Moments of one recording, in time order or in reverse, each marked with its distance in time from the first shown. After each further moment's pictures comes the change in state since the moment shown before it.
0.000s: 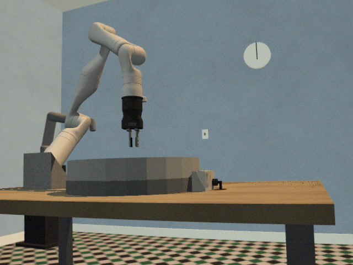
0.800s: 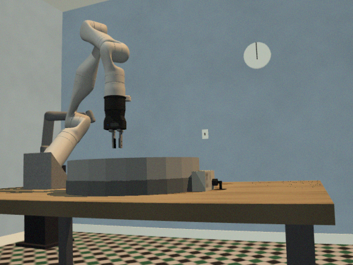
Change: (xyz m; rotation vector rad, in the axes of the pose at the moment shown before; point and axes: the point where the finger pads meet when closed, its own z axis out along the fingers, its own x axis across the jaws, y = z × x) arm -0.050 0.052 0.007 0.011 0.007 0.025
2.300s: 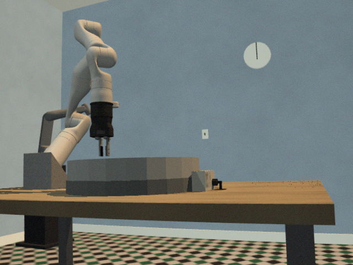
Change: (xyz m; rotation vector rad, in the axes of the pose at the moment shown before) arm -0.035 0.042 0.030 -0.007 0.006 0.004
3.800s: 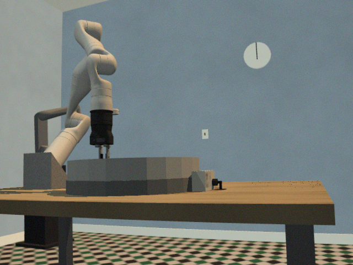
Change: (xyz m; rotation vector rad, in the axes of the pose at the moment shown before) arm -0.001 -0.003 0.026 0.009 -0.004 0.000
